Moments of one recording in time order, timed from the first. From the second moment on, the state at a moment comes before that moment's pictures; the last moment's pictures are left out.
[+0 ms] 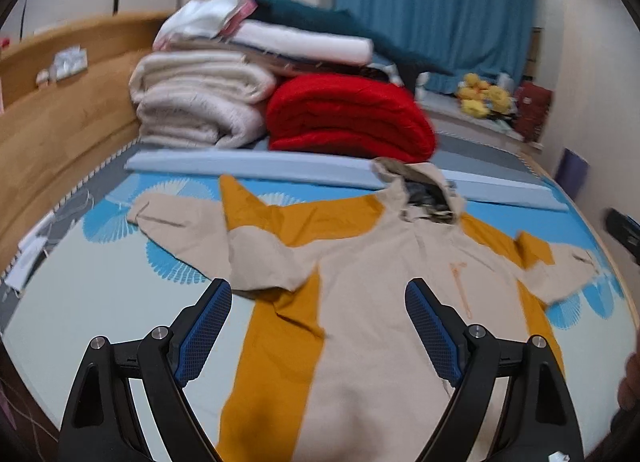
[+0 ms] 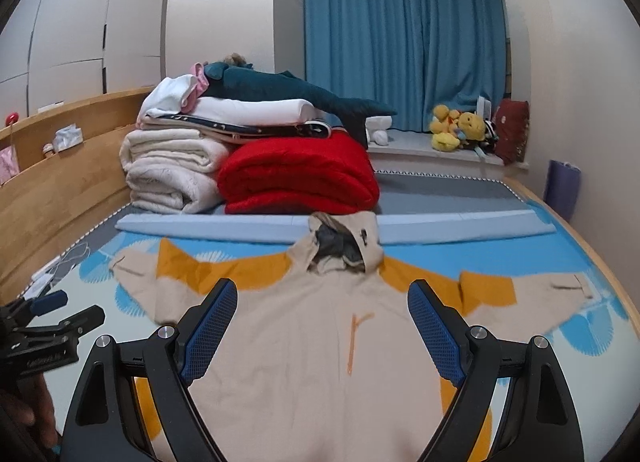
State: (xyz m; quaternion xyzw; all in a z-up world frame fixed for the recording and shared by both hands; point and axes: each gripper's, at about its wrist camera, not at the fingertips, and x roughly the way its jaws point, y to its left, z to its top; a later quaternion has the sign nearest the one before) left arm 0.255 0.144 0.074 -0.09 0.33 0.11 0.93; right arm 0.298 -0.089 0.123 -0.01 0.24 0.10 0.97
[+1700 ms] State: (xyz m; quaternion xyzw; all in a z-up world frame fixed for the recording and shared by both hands) left arm 0.393 0.502 -0.056 -0.30 0.36 0.32 0.82; right arm 0.438 -0.096 -0.034 -0.04 0.47 0.08 0.88
